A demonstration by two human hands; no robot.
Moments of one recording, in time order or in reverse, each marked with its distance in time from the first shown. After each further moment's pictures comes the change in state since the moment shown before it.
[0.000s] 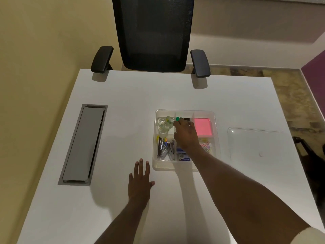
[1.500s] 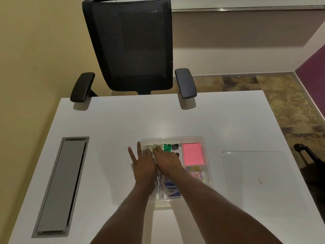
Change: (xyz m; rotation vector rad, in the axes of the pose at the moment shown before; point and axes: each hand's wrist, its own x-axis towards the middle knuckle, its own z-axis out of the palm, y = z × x) left_hand 0.159 0.103 -0.129 0.278 0.217 0.026; right_hand 0.059 0.012 0.030 0.063 -0.199 -0.150
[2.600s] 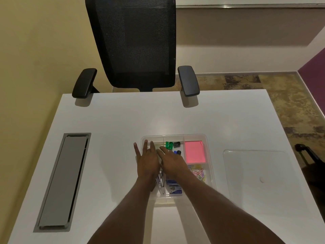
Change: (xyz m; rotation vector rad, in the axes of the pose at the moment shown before) left_hand 0.007 -0.002 -0.004 -0.139 -0.032 0.068; right_hand -0.010 0.013 0.023 0.078 -0.094 0.017
